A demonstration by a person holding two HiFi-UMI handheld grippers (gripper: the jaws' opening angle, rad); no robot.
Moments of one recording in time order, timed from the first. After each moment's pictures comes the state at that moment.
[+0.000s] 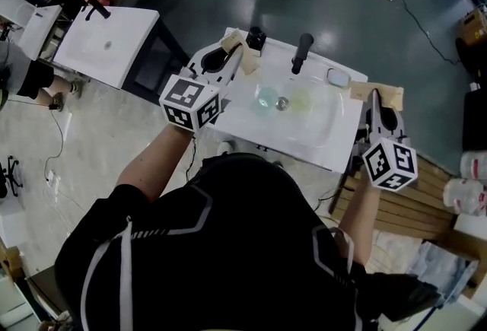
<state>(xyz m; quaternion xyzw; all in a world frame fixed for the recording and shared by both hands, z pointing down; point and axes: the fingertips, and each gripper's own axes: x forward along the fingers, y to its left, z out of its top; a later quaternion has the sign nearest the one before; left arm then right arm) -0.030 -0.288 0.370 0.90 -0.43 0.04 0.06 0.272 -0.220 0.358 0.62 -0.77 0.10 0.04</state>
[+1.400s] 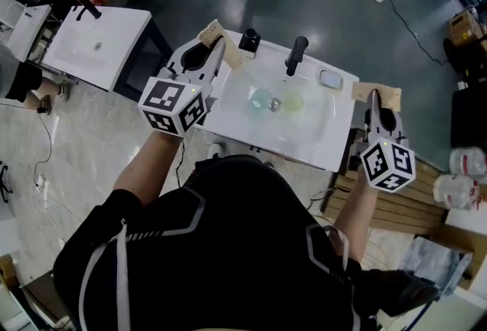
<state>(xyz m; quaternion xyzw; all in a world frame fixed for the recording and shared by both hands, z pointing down) -0.070 -0.286 0.330 0.88 -0.47 0.00 0.06 0.265 -0.216 0.335 0.65 -0.76 0.08 0.06</state>
